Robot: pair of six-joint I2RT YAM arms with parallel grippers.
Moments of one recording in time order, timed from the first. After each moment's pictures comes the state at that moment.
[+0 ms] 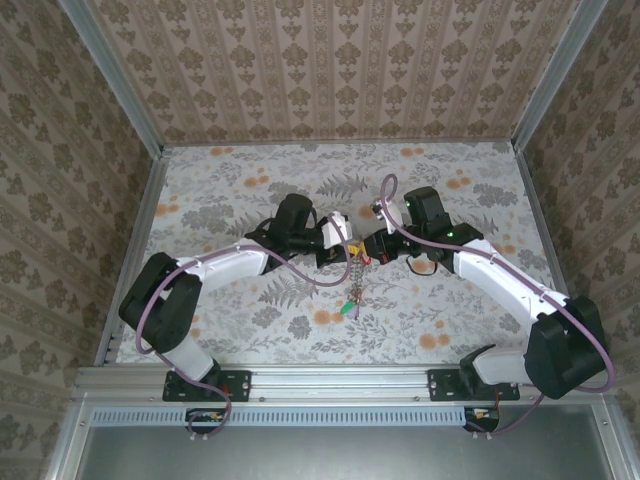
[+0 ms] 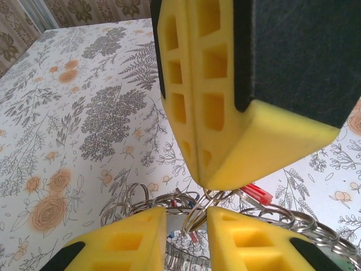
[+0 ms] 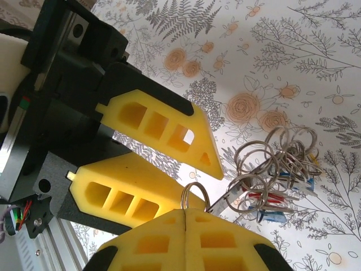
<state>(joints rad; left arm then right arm) -0.73 1.62 0.95 0.12 0.66 0.54 0.41 1.32 0.94 -0.41 -0.54 0.13</state>
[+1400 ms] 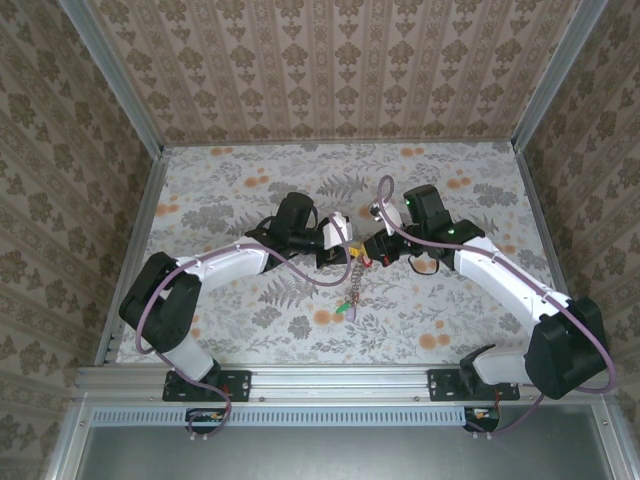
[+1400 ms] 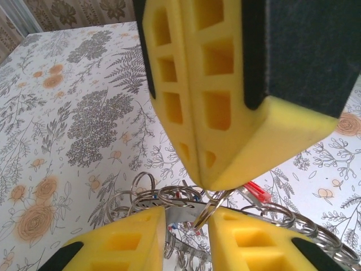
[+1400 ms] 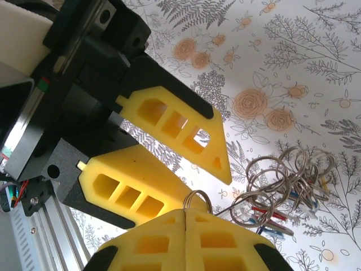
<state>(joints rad) -0.73 1.62 0.97 0.07 0.71 0.56 0.42 1.32 0.98 -0.49 -0.56 0.03</state>
